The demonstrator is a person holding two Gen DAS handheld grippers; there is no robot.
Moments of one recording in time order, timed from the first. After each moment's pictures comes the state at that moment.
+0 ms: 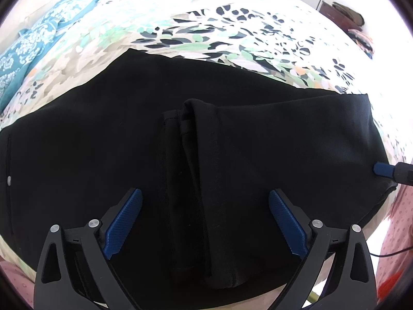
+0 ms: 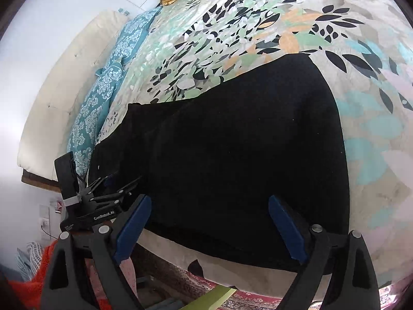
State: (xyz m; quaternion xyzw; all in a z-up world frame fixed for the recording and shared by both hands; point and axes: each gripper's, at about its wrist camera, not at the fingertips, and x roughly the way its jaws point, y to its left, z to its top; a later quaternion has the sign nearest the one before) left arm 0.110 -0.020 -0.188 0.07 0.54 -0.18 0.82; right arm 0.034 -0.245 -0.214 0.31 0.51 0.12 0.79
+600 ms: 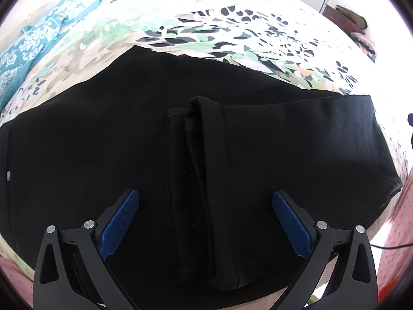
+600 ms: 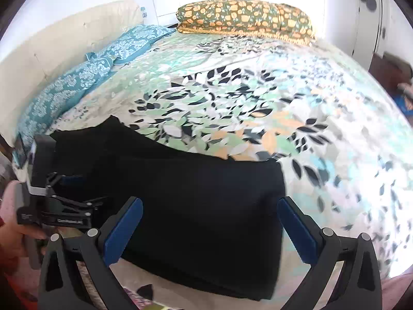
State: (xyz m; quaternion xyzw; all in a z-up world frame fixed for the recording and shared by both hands) left arm 0.110 -0.017 -0.191 0.06 0.54 -0.17 0.82; right arm 0.028 -0.198 -0.140 -0.01 0.43 -0.03 0.90
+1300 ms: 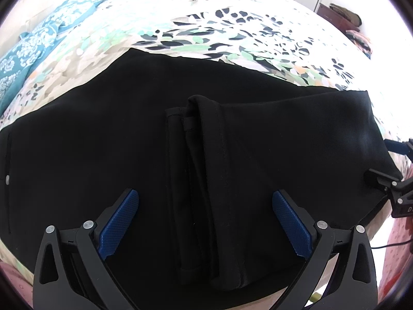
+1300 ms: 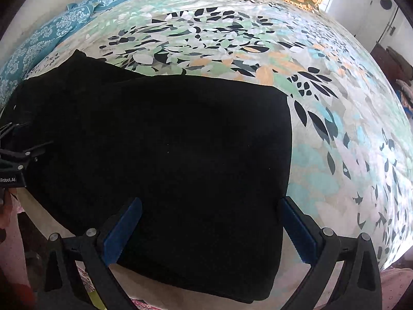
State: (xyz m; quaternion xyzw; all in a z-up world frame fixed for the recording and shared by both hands) left arm 0.107 -0.017 -0.192 0.08 0.53 -0.18 0.83; right arm 0.043 -0.209 -0.217 -0.01 0.55 -0.03 0.84
